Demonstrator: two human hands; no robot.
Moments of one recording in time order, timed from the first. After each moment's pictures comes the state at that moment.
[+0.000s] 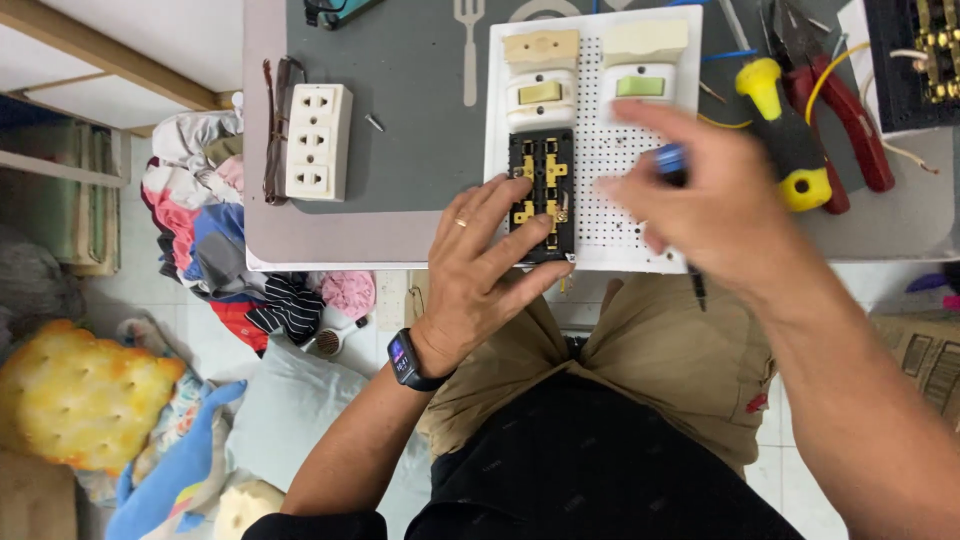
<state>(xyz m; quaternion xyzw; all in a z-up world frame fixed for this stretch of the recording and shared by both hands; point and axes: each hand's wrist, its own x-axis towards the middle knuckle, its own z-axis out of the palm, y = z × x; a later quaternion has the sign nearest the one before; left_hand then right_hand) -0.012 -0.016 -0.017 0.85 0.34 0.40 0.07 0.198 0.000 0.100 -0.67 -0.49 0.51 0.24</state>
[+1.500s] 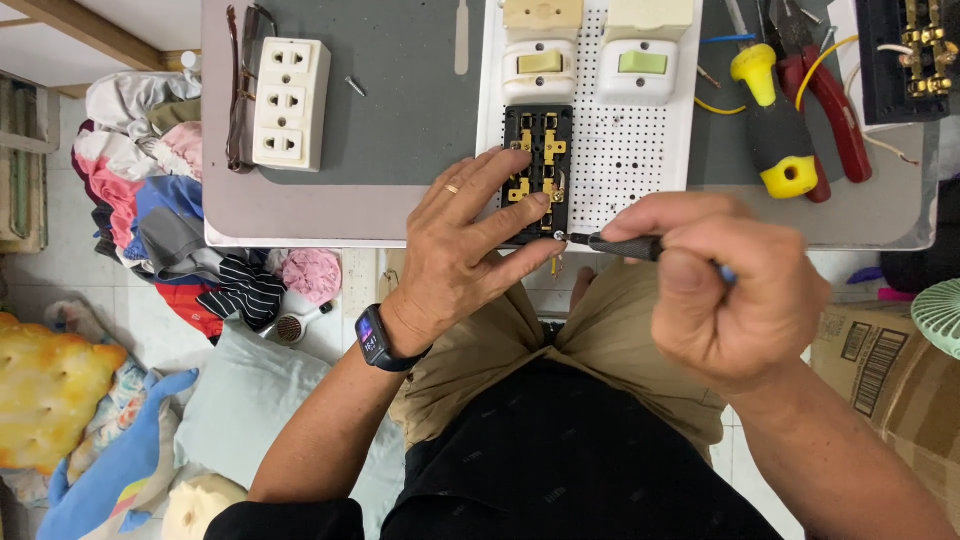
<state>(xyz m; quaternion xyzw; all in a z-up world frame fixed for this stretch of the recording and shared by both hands) -0.015 -0.009 0.005 0.85 0.31 0.42 0.10 0.188 -0.060 0.070 -0.43 -0.74 0.14 0.50</state>
